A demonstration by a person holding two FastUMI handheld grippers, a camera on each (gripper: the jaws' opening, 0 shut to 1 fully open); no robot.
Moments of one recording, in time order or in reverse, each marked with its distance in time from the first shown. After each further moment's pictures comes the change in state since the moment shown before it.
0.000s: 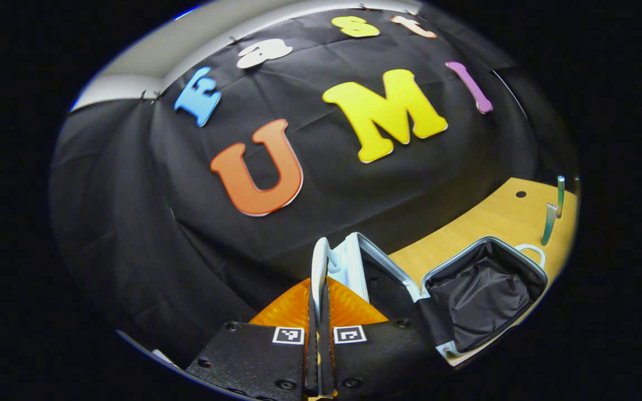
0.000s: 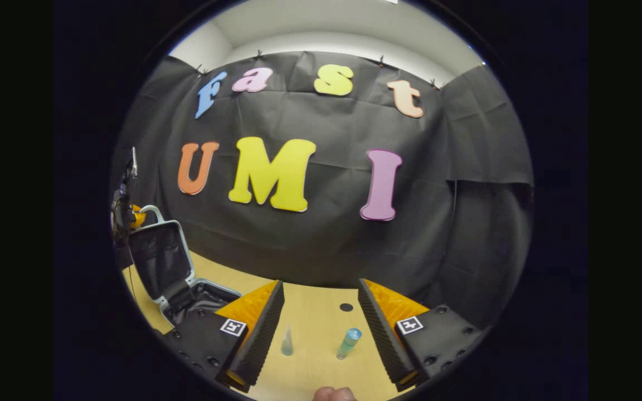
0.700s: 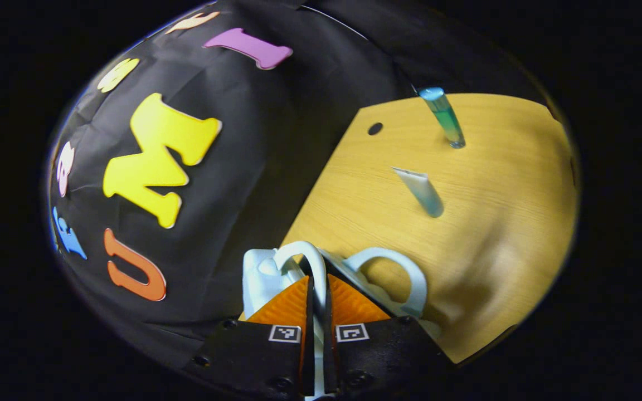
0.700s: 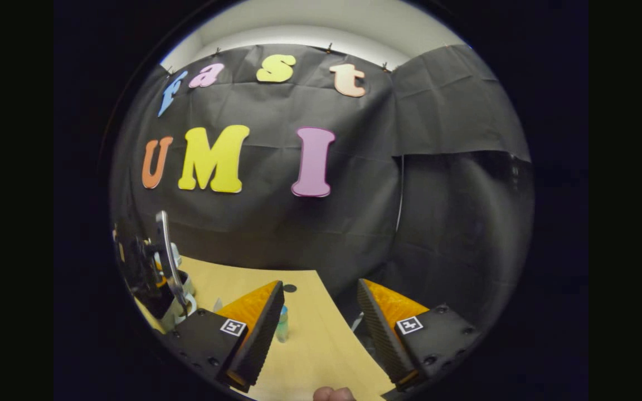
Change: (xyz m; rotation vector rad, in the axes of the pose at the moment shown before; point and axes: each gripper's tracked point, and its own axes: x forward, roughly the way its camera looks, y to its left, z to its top) left arm -0.047 -0.329 0.054 0.652 0.136 -0.346; right arm -0.026 -0.143 -0.061 0.087 0.039 -0.241
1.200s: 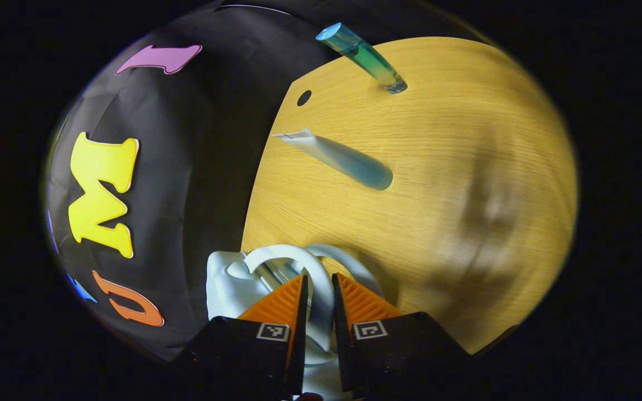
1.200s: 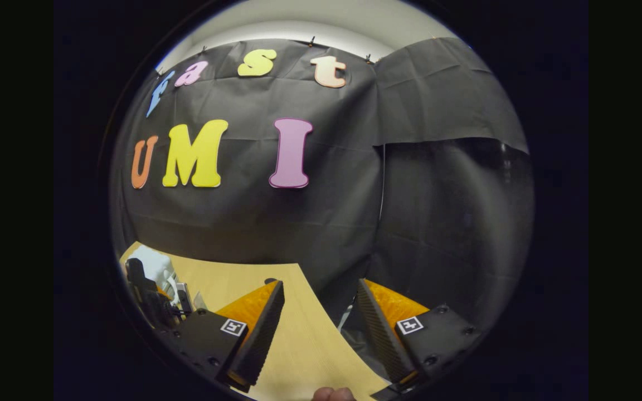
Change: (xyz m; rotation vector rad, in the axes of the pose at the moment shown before) left arm 0.059 -0.127 -0.019 0.291 0.157 -0.194; right arm 0.005 -0.062 -0.027 0.046 0.050 -0.123
